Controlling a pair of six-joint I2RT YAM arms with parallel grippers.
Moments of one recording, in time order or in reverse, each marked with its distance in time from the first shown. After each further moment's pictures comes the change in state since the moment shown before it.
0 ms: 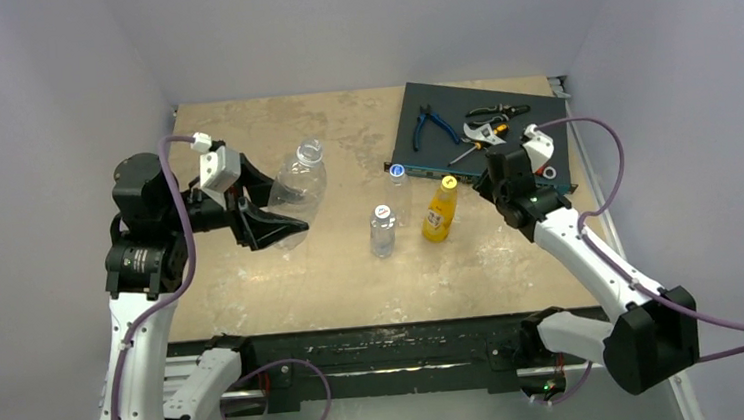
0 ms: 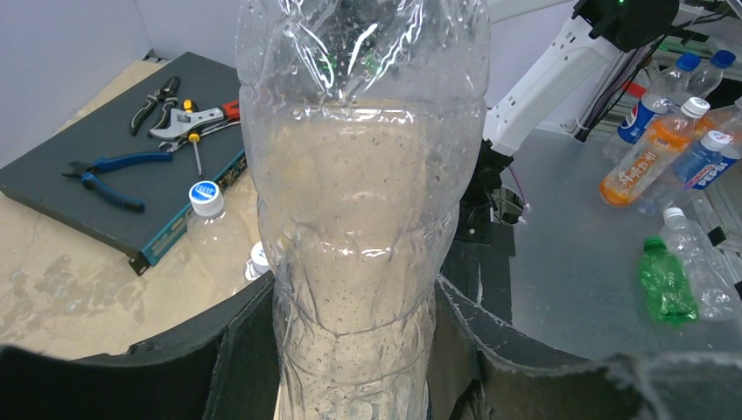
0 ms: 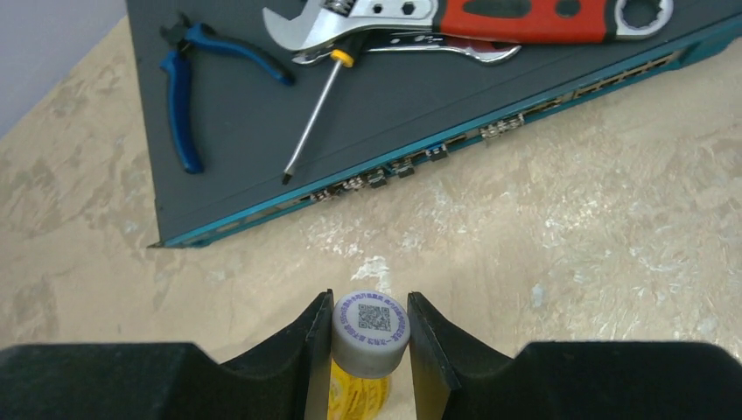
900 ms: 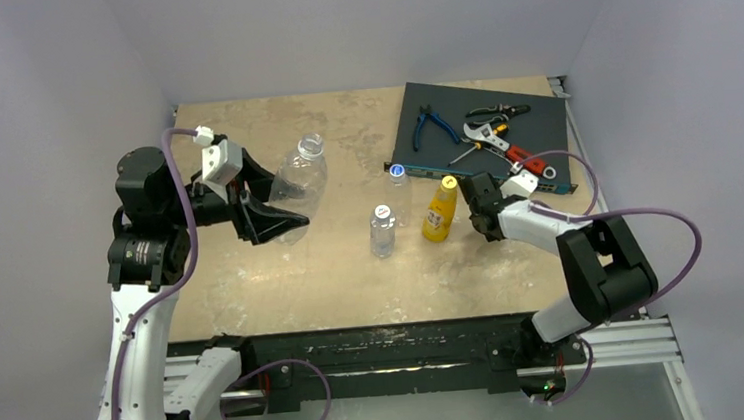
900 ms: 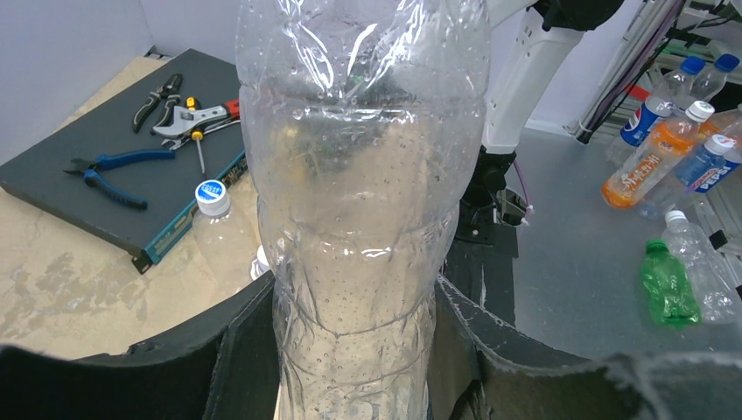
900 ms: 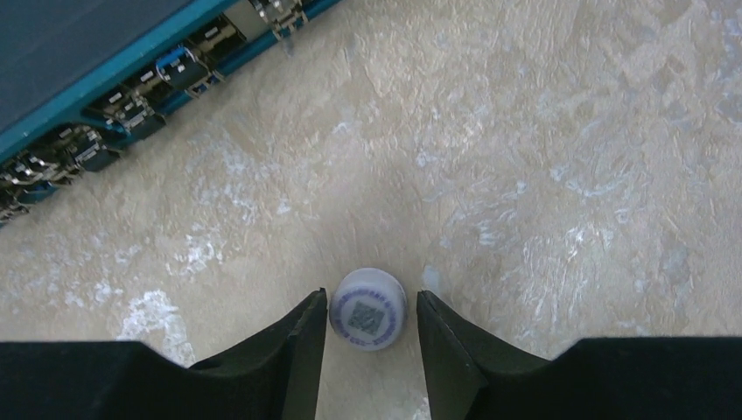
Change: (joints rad) left arm 0.000 0.031 0.008 0.007 -0.005 0.005; right arm 0.007 0.363 -0.162 0.099 0.219 0.232
